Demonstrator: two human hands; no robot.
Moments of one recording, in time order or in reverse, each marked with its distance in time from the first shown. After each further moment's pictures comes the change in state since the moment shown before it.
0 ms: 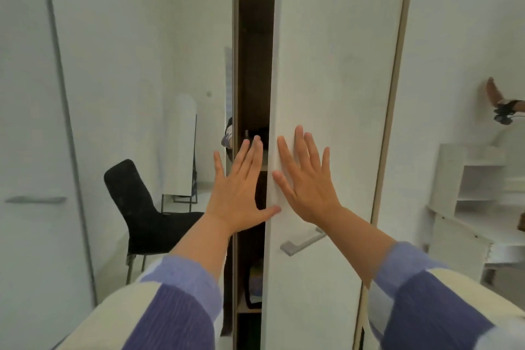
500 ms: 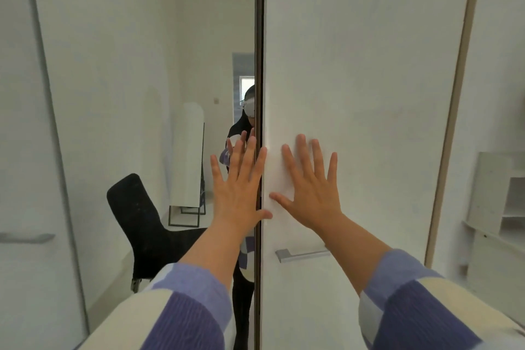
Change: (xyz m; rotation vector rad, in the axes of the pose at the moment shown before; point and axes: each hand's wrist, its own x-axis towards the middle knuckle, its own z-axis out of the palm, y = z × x) left_hand 0.074 -0.092 0.070 0.265 -0.029 -0.134; right_hand 0.099 -0.010 0.104 -0.196 -0.022 0.069
